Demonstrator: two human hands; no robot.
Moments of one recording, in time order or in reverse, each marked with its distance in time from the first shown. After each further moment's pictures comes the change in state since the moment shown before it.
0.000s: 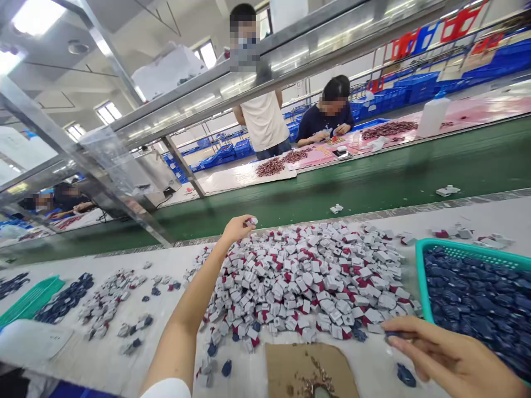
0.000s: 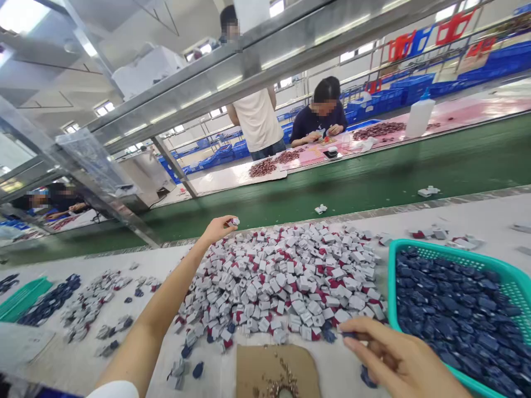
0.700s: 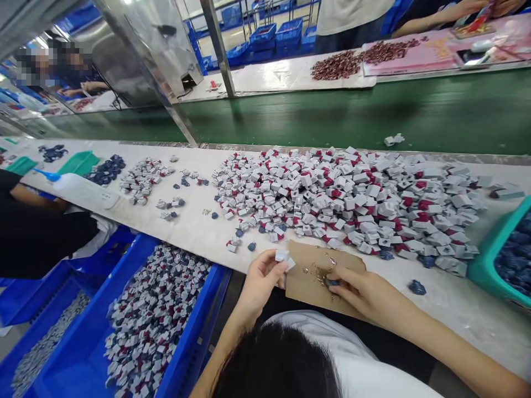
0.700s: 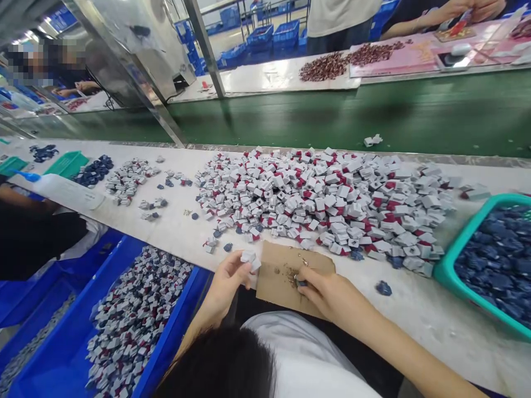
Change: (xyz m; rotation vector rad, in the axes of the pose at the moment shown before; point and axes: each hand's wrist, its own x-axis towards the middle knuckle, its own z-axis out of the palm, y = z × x) left_hand -0.323 0.037 0.107 -1.295 0.220 -0.607; right_hand -0.014 -0.040 0.089 -0.233 -0.762 -0.197
